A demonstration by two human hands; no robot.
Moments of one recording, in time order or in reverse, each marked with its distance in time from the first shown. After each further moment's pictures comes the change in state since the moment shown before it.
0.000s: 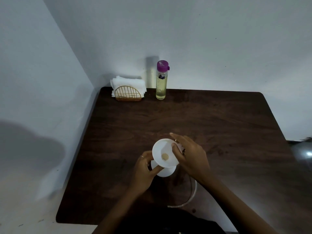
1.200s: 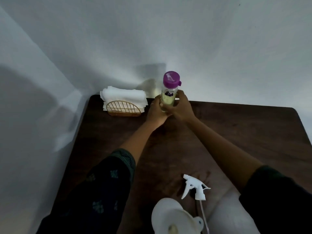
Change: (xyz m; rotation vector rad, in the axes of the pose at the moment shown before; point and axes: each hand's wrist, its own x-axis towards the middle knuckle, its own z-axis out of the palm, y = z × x) left_hand 0.341 0.053 0.004 0.069 0.036 0.024; right_hand 0.300 0.076 0.089 0.383 -0.087 0.306
